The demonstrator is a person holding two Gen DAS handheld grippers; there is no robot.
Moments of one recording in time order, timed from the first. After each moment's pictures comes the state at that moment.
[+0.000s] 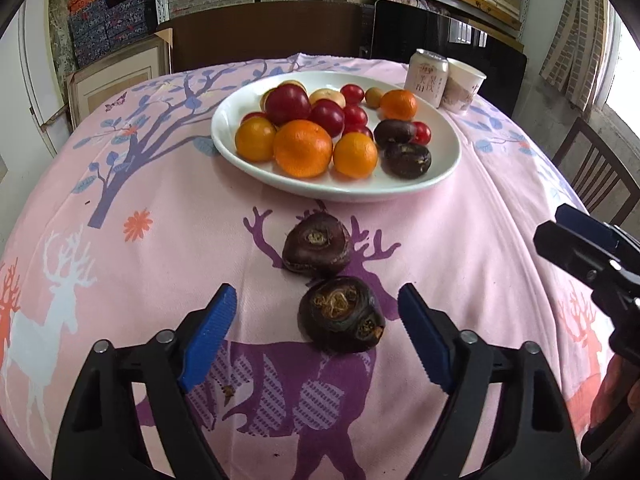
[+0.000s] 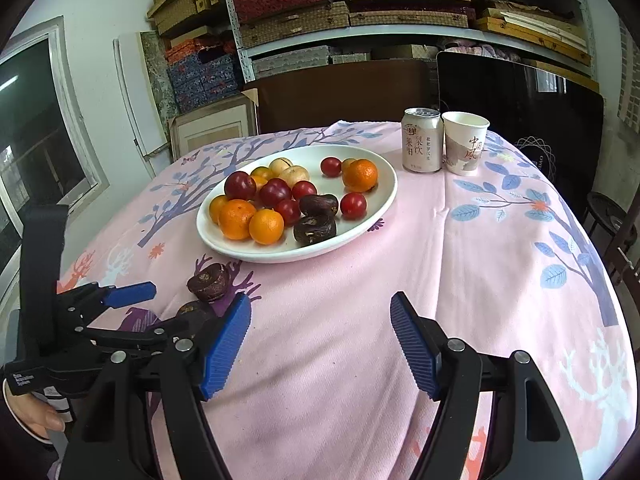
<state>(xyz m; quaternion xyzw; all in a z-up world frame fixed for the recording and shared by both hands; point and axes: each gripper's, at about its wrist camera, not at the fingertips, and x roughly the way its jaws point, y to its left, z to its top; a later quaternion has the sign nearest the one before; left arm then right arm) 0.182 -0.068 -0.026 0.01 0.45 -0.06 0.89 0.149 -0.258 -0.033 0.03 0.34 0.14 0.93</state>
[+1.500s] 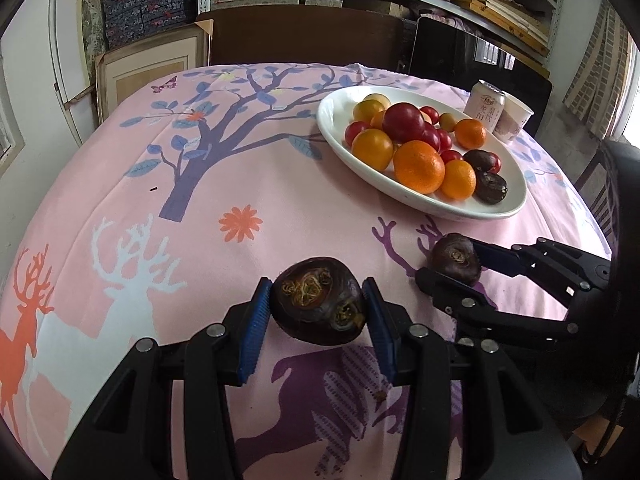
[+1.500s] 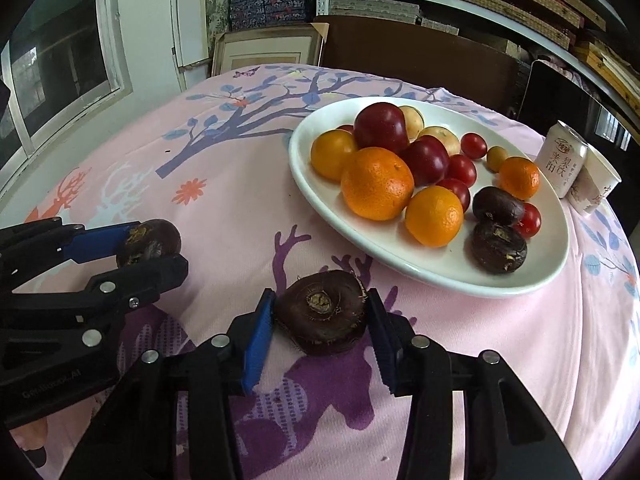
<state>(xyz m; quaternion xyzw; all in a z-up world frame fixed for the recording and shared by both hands) 0.189 0.024 -0.018 -0.02 0.43 -0.03 0.90 0.202 -0.106 -0.075 -0.10 0.40 0.19 0.89</state>
